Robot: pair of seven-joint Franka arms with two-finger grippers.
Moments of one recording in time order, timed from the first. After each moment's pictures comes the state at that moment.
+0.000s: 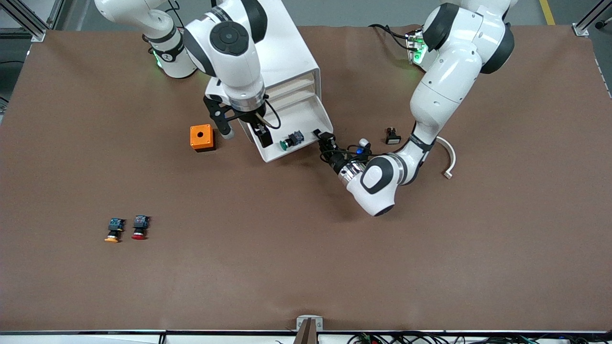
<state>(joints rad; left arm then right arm) -0.35 1.03 -0.21 -1.38 -0.94 1.50 -2.18 0.67 0.18 0.06 -1.85 -0.06 2.06 1.82</state>
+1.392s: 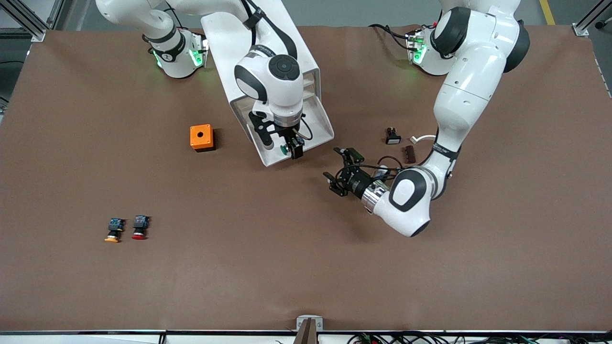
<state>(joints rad) -0.28 1.00 -0.15 -1.23 -0.89 1.52 -1.53 0.80 0.42 0.05 -1.85 -0.18 2.29 2.04</state>
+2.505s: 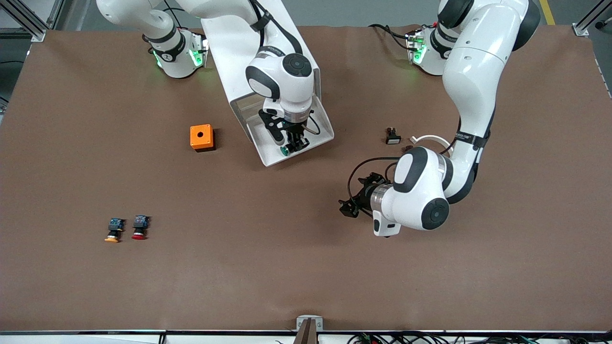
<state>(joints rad) -0.32 0.84 -0.14 -1.19 -0.44 1.80 -1.08 0.84 0.45 0.05 -1.87 -0.24 2.33 2.07</state>
